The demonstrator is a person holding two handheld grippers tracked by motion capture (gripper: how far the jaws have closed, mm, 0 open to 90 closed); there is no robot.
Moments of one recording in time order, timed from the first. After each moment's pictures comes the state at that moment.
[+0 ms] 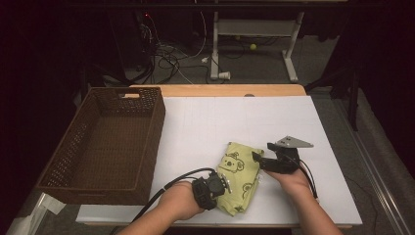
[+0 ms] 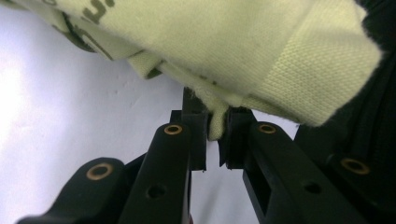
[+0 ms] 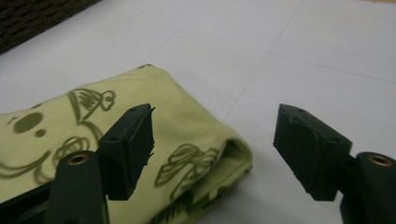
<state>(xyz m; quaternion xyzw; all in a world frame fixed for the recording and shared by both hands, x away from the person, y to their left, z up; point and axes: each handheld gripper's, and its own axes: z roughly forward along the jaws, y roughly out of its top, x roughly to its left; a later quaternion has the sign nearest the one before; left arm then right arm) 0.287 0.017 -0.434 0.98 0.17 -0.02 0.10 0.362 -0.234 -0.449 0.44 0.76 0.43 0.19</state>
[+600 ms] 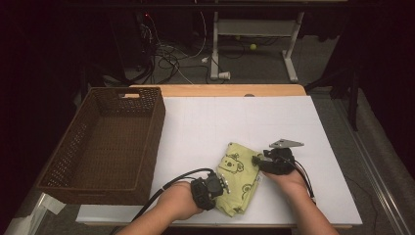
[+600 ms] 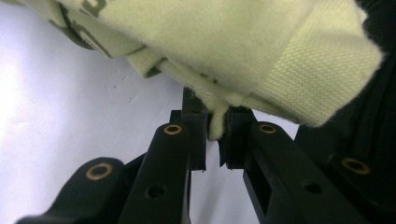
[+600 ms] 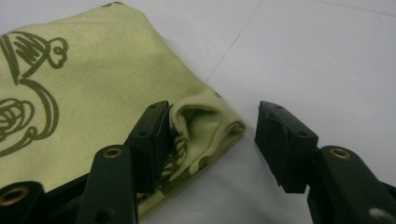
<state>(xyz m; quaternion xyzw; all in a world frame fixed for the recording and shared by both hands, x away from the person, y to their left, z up) 0.289 0.018 -0.435 0.98 0.16 -0.03 0.10 0.367 -0.235 -0.470 0.46 0.79 0.37 0.17</state>
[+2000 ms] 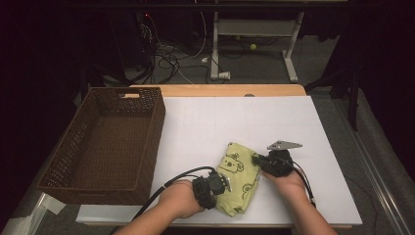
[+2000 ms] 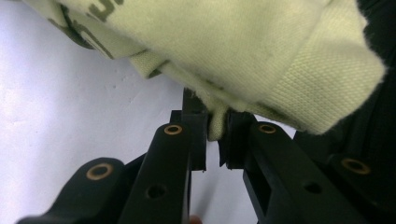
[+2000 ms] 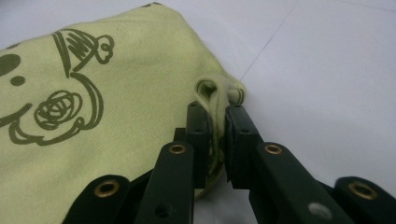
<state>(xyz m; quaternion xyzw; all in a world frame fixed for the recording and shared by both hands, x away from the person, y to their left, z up) 0.294 0.012 -0.433 0.98 0.17 -0.04 0.08 0.363 -0.230 -0.469 0.44 0.80 0.39 0.15</state>
